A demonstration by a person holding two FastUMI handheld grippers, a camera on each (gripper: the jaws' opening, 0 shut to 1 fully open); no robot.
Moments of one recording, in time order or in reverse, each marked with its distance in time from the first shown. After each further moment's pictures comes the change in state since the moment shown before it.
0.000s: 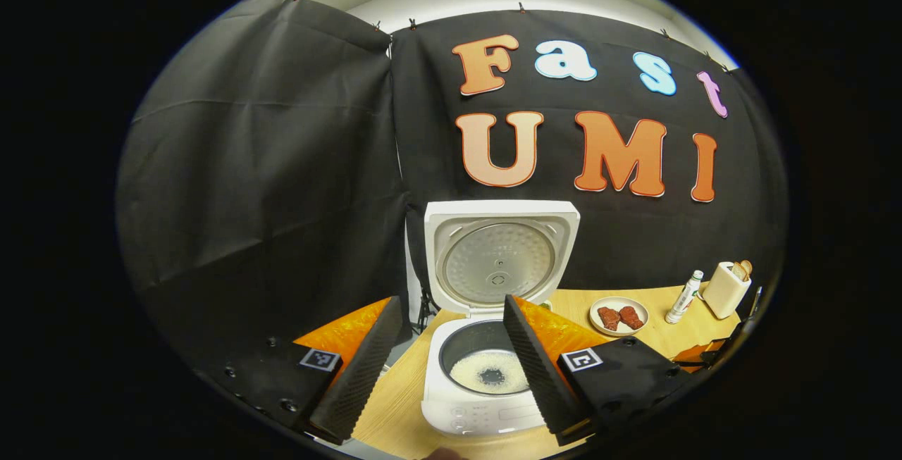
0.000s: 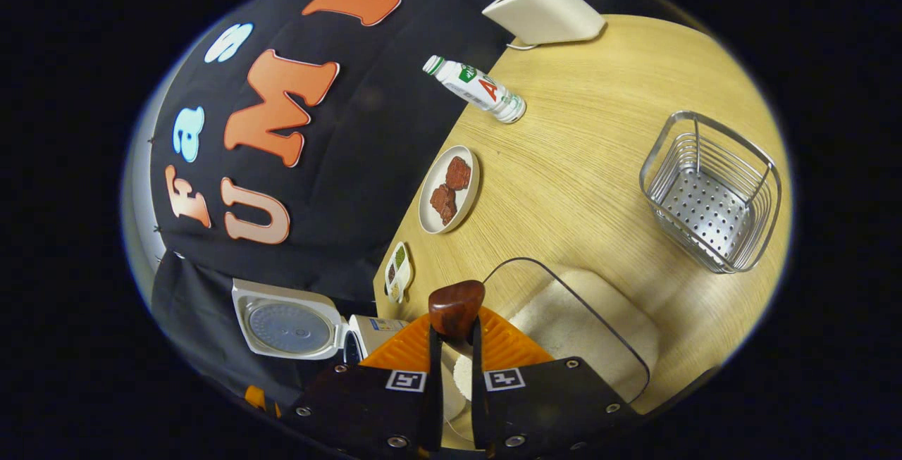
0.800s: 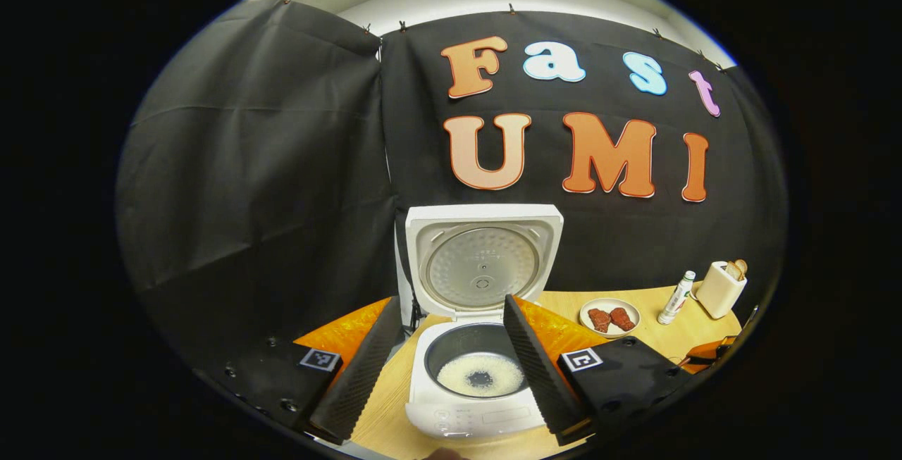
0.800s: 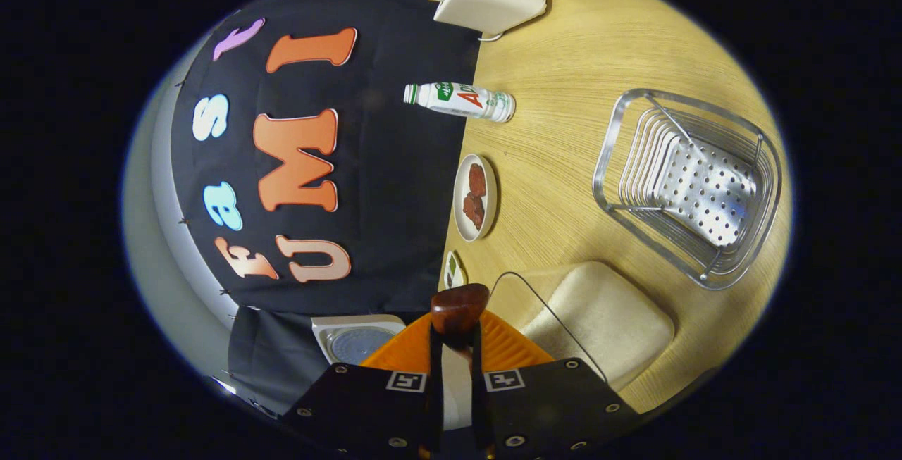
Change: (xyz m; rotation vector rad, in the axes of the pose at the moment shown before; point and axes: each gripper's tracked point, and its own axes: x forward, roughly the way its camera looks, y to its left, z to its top) left arm -0.003 -0.025 0.008 0.006 -0.018 -0.044; right arm -0.041 -0.001 0.039 0.279 0.011 0.263
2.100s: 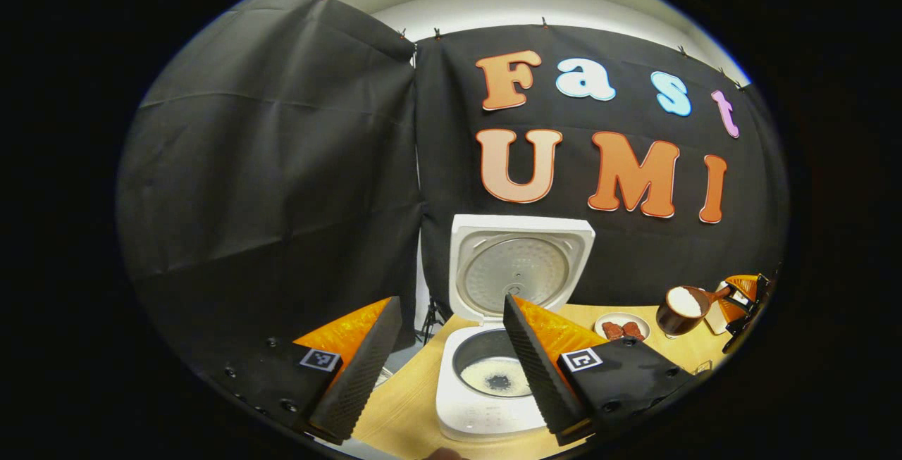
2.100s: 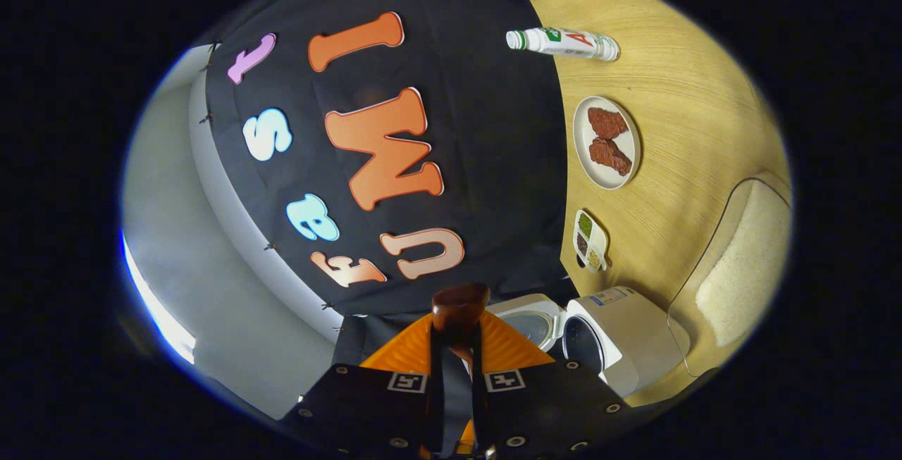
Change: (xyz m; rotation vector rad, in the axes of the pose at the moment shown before) left arm -0.018 0.069 0.001 -0.080 -0.044 0.109; right arm 0.044 0.182 -0.058 0.165 0.128 0.331
